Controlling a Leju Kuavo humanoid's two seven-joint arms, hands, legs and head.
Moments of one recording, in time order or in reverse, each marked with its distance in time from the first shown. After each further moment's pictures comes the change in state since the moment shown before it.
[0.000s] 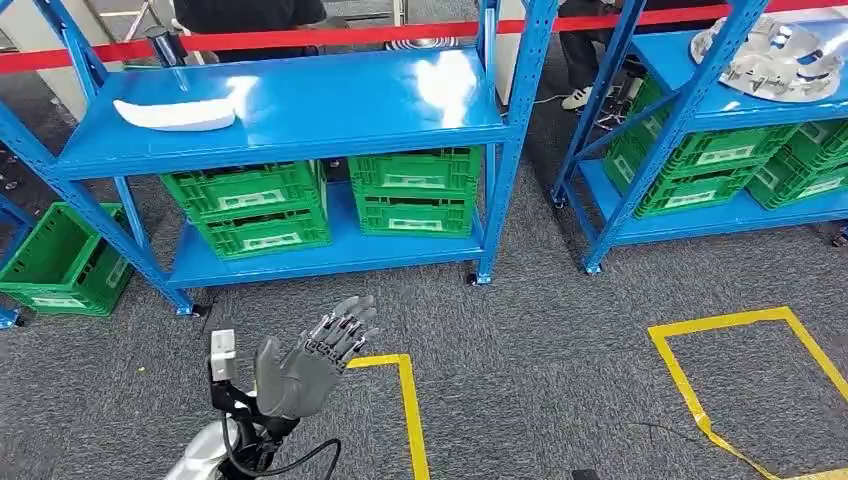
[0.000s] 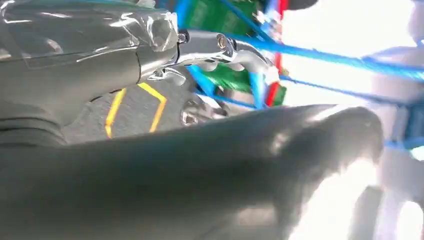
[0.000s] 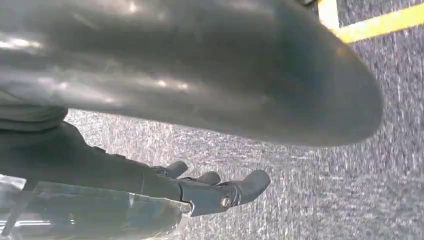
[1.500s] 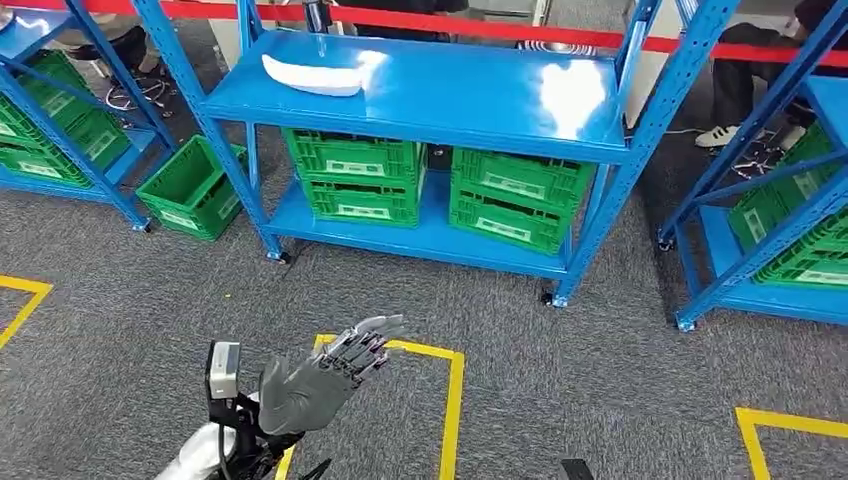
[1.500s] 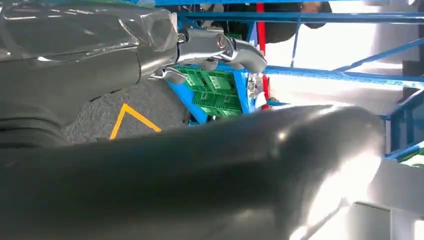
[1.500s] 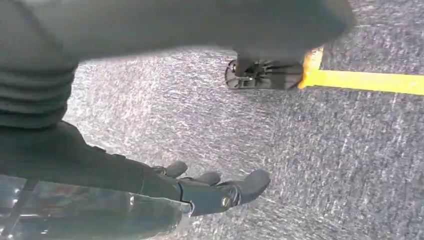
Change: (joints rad) left arm -0.012 0.066 -0.117 -0.159 -0.009 0.010 0.056; right arm -0.017 0.028 0.012 -0.008 -0.055 0.024 -0.030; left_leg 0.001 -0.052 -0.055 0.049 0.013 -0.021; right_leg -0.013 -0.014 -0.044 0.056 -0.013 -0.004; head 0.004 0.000
